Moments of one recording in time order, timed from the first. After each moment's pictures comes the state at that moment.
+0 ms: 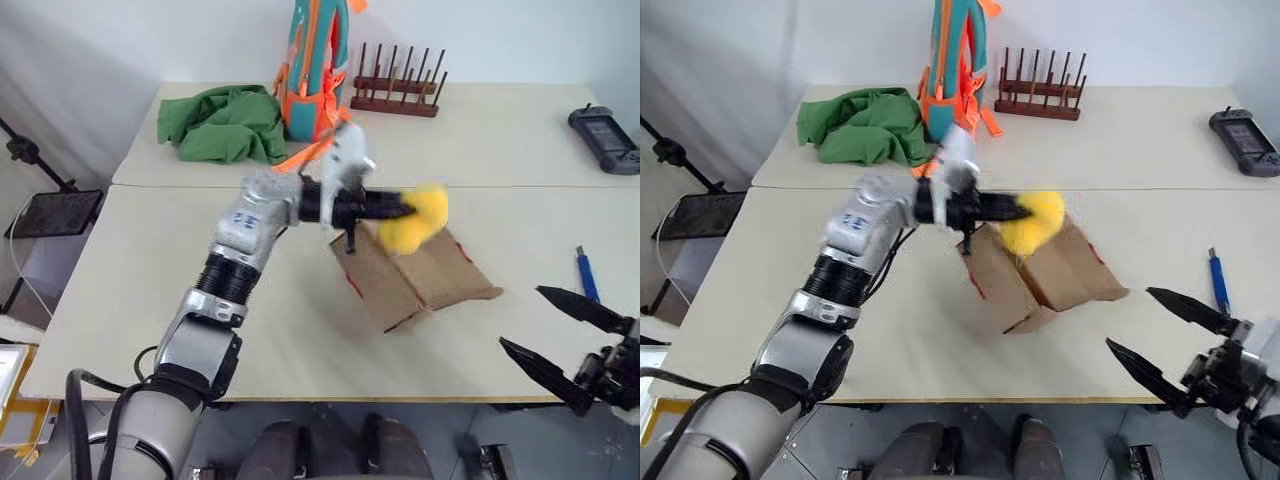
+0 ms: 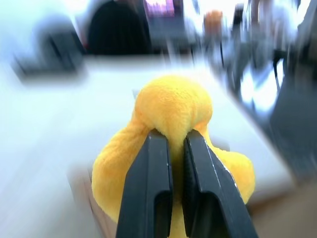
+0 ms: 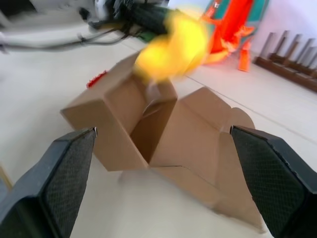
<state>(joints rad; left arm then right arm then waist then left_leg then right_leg) -1.03 0.21 -0.02 0.39 -0.37 0.32 -1.07 0.44 -0.64 -0.65 -0.64 0.87 0.25 0.99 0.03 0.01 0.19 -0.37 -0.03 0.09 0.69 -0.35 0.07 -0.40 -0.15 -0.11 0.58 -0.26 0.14</state>
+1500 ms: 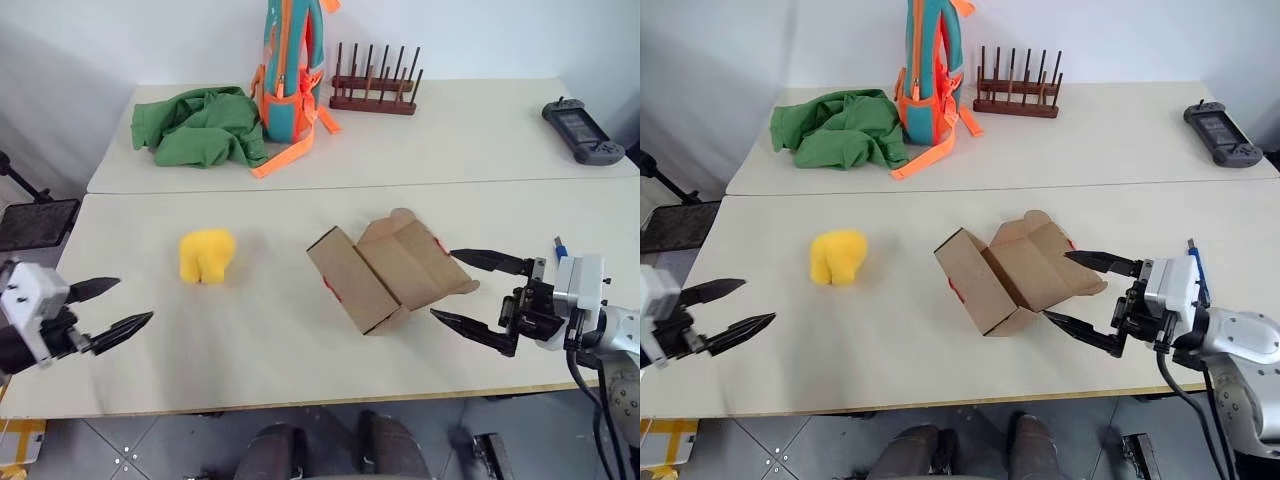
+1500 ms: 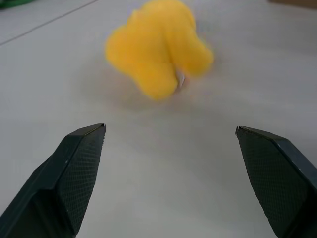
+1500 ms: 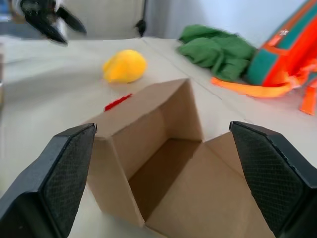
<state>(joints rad) 0.29 0.84 0.71 -0.16 -0.49 0.34 -1.00 0.02 -0.79 -0.33 -0.35 0.65 0.13 1.15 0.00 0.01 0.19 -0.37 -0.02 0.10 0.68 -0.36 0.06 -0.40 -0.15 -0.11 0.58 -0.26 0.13</state>
